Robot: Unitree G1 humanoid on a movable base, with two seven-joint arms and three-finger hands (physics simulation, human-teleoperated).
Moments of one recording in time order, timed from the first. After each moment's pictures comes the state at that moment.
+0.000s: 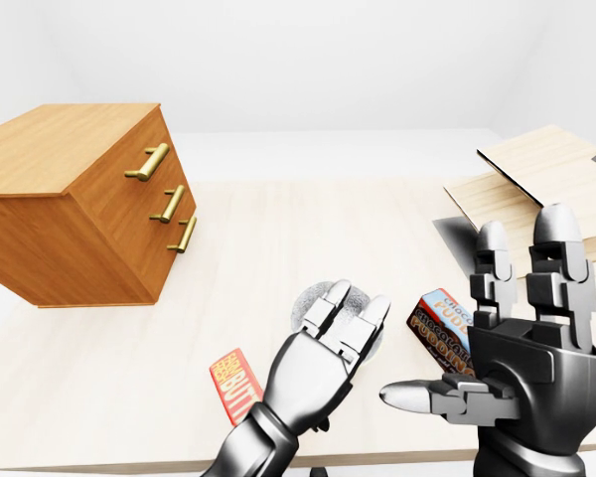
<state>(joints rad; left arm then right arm) 0.15 -0.07 -0.87 -0.33 1.41 0.09 -0.08 0.33 0.13 -0.51 -0.94 0.44 0.09 0.35</state>
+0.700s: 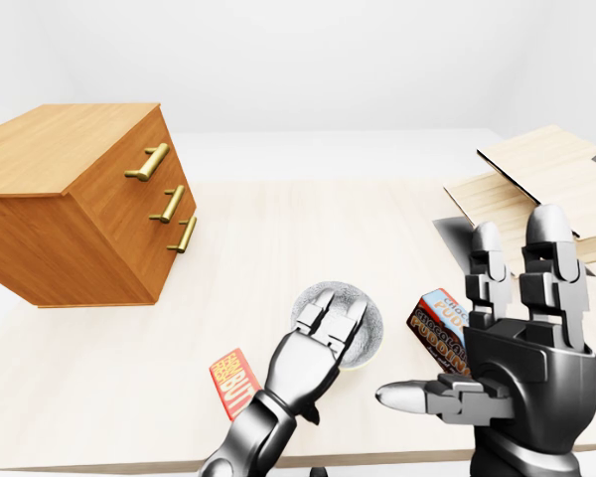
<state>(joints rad) 0.11 -0.10 -0.77 -0.12 1.36 0.09 -0.04 0.33 0.14 -0.50 -0.94 0.43 0.09 0.36</state>
